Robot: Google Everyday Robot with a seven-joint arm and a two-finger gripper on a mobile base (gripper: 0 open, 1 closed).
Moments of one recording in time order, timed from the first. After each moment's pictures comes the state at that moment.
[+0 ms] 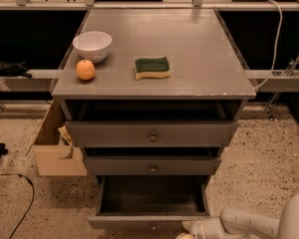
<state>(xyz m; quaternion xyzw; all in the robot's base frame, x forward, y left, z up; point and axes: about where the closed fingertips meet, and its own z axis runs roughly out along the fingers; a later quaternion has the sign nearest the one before) 0.377 -0.118 0.215 -0.29 0.85 0.41 0.16</state>
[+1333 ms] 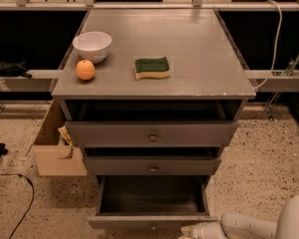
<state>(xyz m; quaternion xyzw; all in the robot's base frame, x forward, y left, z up) 0.371 -0.126 0.191 -0.28 0.86 0.39 0.16</state>
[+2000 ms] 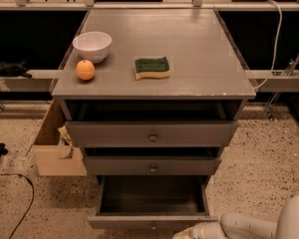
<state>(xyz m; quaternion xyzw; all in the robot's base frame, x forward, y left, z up) 0.371 -0.126 0.191 -0.28 0.86 0.39 0.16</state>
